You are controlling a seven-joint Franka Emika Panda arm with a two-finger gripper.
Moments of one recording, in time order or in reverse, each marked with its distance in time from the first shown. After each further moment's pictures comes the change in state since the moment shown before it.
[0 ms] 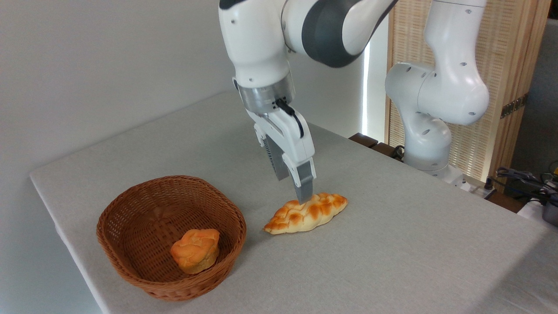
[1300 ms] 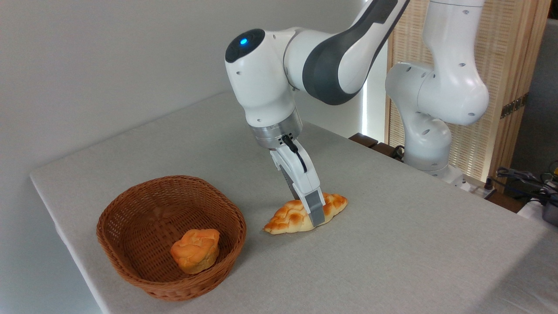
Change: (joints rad) arm -0.009 0.048 0.000 -0.111 0.050 0.090 0.065
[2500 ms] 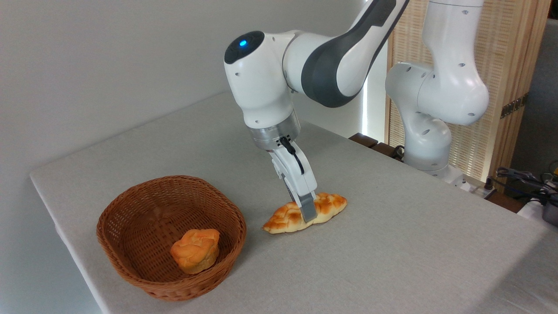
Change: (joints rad) arm -0.001 0.009 0.000 0.011 0.000 0.018 0.000
